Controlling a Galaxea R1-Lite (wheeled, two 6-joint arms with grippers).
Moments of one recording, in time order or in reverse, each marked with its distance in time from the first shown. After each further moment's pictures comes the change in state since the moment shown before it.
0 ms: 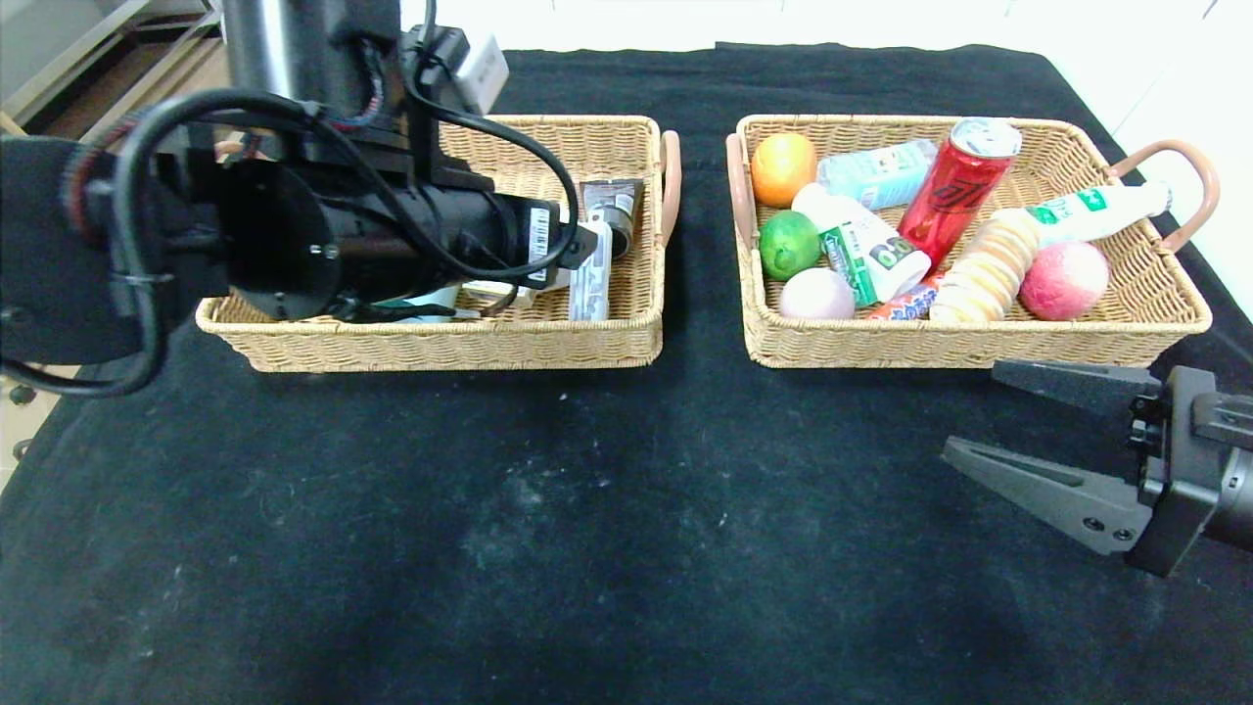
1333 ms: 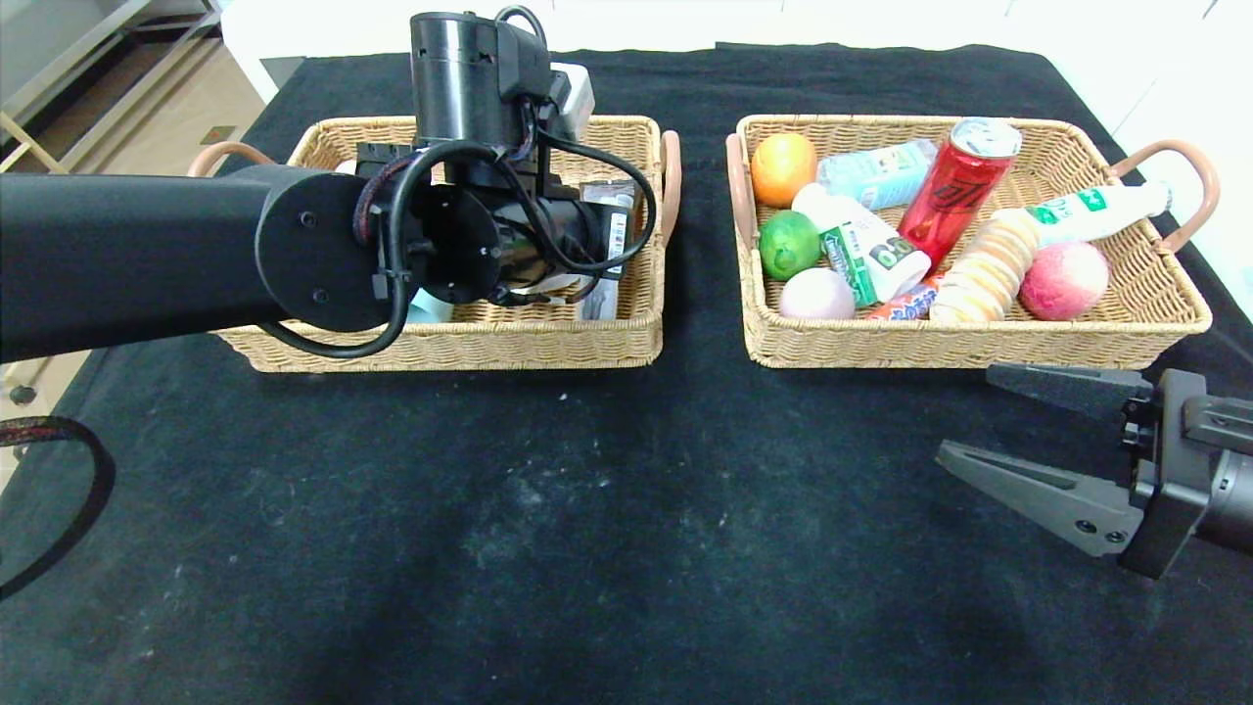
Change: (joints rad) left arm 0.002 0.237 -0.241 -0.018 -0.026 -0.005; right arm 0.005 0.010 0.001 -0.002 0.001 0.000
